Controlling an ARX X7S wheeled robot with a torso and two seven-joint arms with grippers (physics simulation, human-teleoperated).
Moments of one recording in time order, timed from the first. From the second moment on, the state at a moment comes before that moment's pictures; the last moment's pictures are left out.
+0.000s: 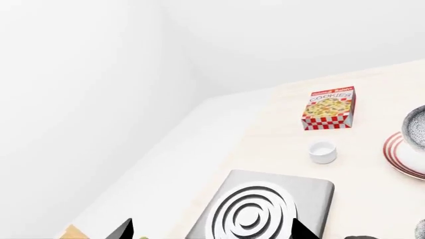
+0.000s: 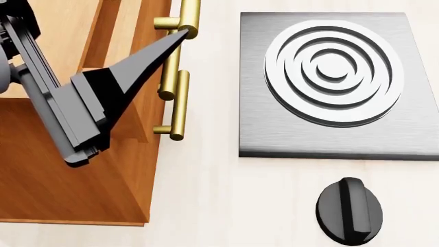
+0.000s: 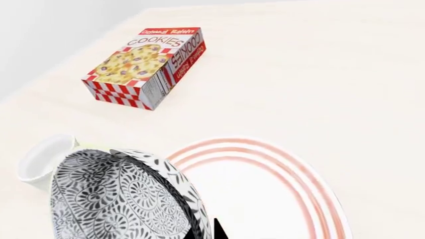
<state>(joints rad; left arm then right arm) -1.62 -0.62 0.60 0.51 -1.18 -1.02 -0.02 0.20 0.38 0.99 -0.25 0.77 0.83 0.44</state>
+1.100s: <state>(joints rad) -1.57 -0.62 0.63 0.50 -1.14 -0.98 0.00 0.22 0.37 0.96 -0.15 0.73 0.77 0.43</state>
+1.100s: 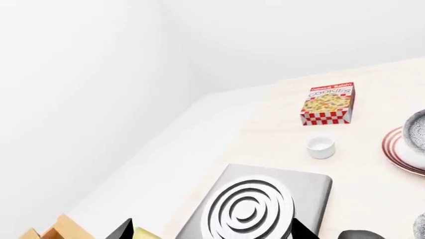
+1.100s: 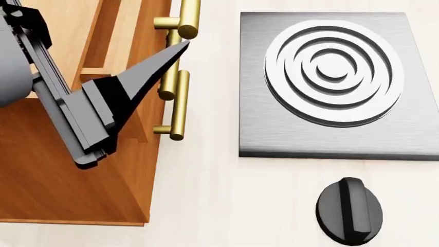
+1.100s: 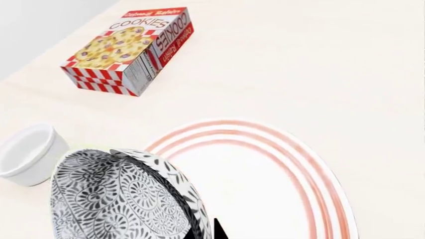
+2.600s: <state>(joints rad) -1.52 -0.63 0.67 0.48 -1.09 -0.93 0.01 0.24 0.35 0.97 0.00 0.71 0.69 0.40</state>
